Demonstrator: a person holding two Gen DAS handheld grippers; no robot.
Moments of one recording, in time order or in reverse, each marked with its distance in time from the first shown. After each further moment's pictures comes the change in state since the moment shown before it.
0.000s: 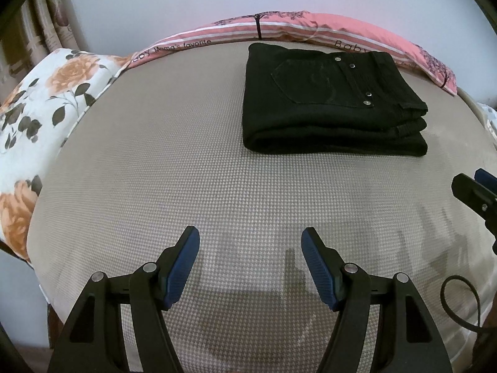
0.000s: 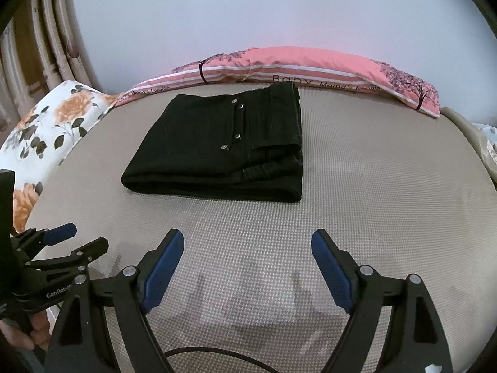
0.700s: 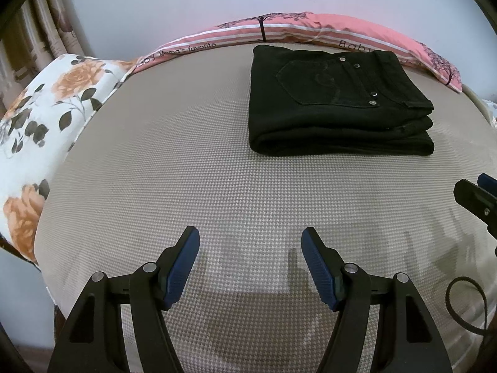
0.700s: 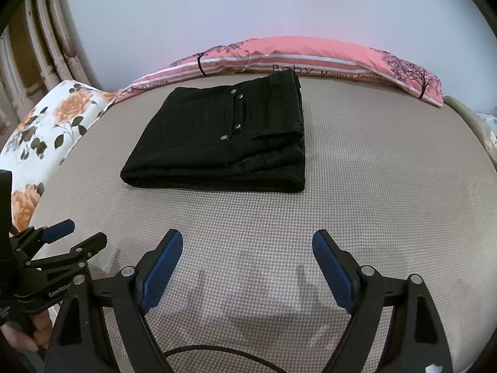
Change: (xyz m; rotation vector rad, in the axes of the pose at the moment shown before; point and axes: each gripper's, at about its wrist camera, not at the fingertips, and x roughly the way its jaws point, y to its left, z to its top) left arm 0.000 -0.001 0.001 0.015 -0.012 0.040; right arm 0.006 -0.003 -0.003 0.026 0.034 0.017
